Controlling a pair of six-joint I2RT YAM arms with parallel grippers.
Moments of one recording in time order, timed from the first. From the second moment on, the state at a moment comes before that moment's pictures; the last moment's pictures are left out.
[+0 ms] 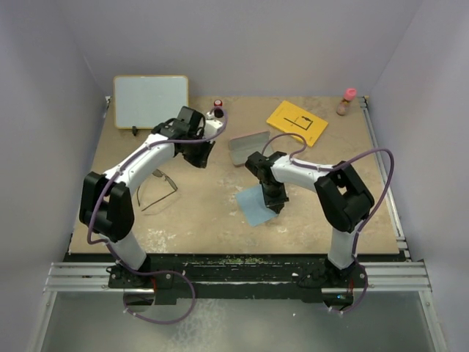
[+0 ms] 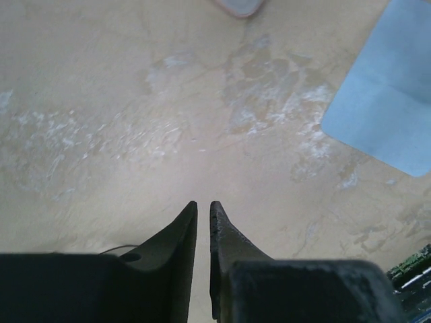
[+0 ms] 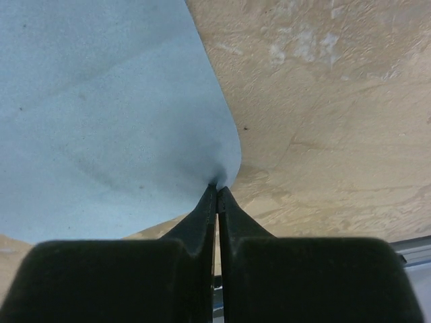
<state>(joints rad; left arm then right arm) -0.40 1.70 1.41 -0.75 0.20 0.18 0.68 1.87 1.21 -0.96 0.24 0.57</state>
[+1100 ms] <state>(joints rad) -0.69 2.17 1.79 -0.65 0.44 0.28 0.51 1.57 0.90 -0.68 0.07 0.72</state>
